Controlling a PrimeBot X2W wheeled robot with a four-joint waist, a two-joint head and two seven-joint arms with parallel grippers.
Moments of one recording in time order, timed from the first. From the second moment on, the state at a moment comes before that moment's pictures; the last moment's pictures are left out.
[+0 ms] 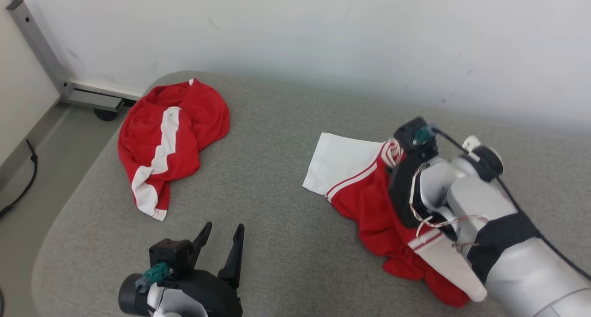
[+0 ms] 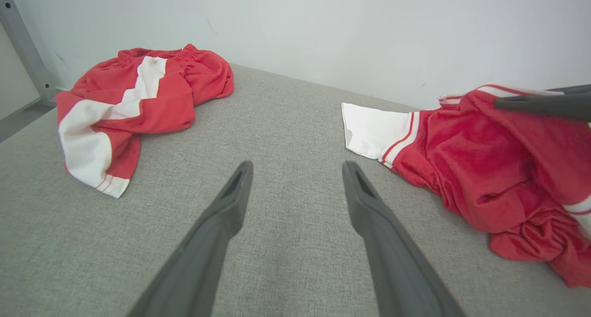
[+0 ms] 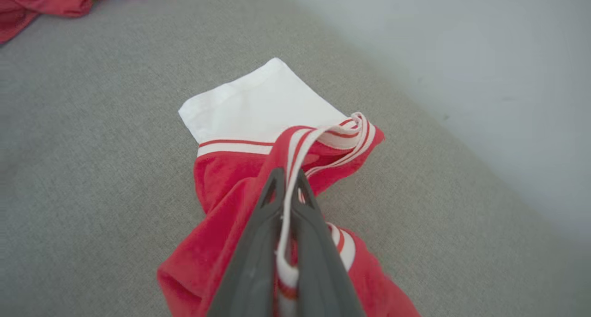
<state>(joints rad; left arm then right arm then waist) -0.29 0.17 -0.61 0.40 -0.51 0.12 -0.15 -0.75 -0.15 0.55 0.78 0.37 0.12 0.41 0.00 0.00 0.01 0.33</state>
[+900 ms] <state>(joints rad) -0.26 0.16 -0.58 0.32 -0.46 0.12 -0.11 -0.15 -0.40 0.26 0.51 0.61 0.05 0.14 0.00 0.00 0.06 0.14</state>
